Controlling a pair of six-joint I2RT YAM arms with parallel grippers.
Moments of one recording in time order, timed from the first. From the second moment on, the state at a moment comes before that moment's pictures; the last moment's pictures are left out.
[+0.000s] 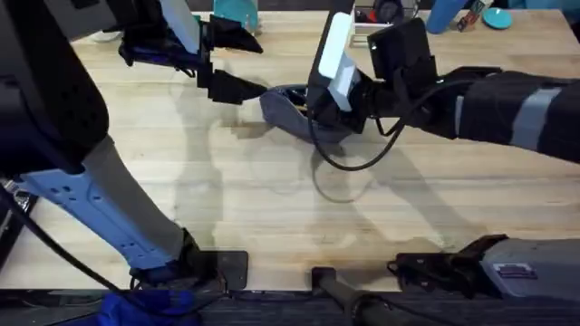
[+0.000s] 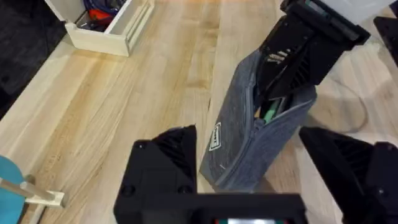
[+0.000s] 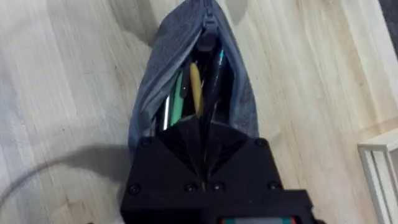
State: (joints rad) left arm 0.17 1.98 1.47 -1.18 1.24 1.65; right arm 0.49 1.53 0.84 -0.11 -0.28 -0.76
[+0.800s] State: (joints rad) left arm 0.17 1.98 1.47 -1.18 1.24 1.65; right arm 0.49 1.53 0.84 -0.08 -0.26 -0.76
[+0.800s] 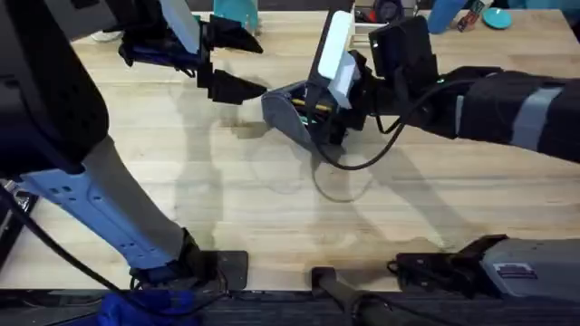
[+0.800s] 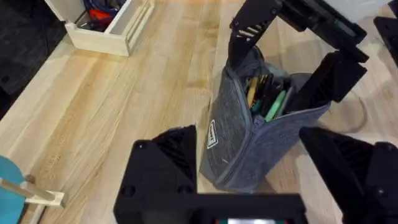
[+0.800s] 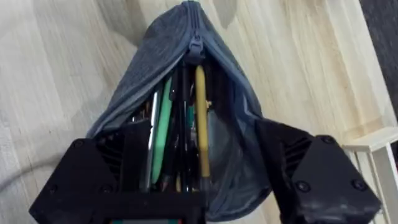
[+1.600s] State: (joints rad) left arm 0.17 1.98 1.47 -1.18 1.24 1.65; right arm 0.49 1.28 0.96 -0.22 -0.23 -0.27
